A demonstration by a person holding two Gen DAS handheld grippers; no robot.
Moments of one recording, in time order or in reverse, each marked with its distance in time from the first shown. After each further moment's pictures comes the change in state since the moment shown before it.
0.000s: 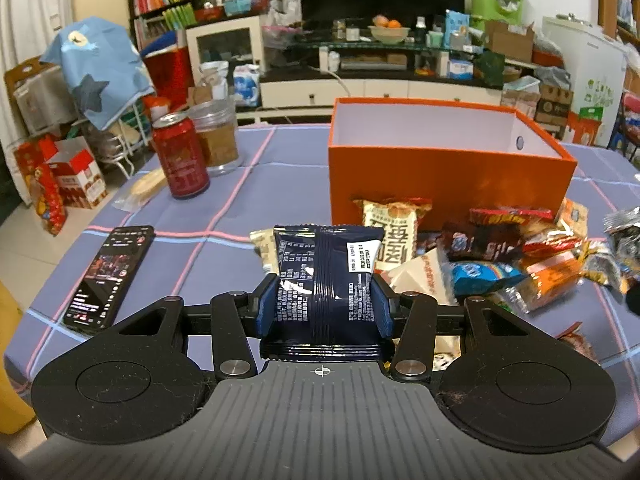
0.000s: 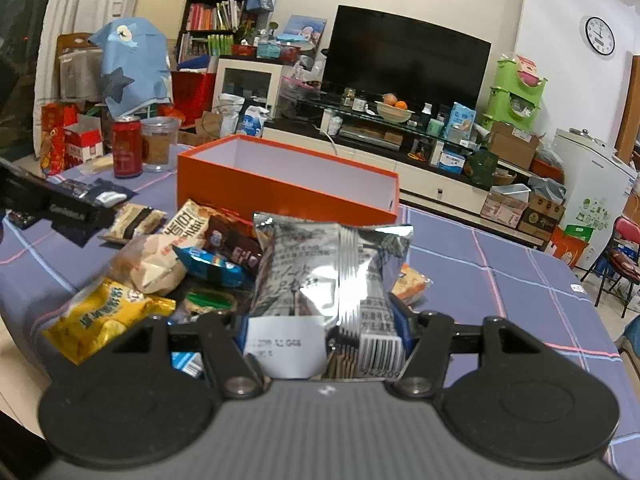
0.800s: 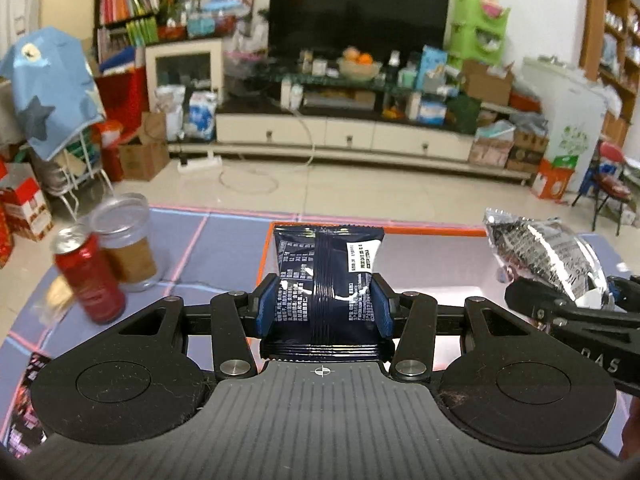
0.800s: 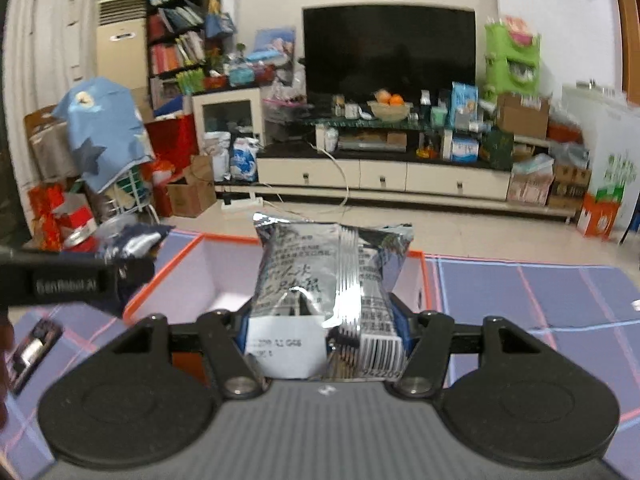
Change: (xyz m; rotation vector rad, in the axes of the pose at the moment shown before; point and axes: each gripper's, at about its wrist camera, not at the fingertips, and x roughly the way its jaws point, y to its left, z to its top) left arm 0.100 -0.034 0.164 -0.046 -0.039 -0.127; right arm 0.147 -0.039 0.139 0.241 0.018 0.073
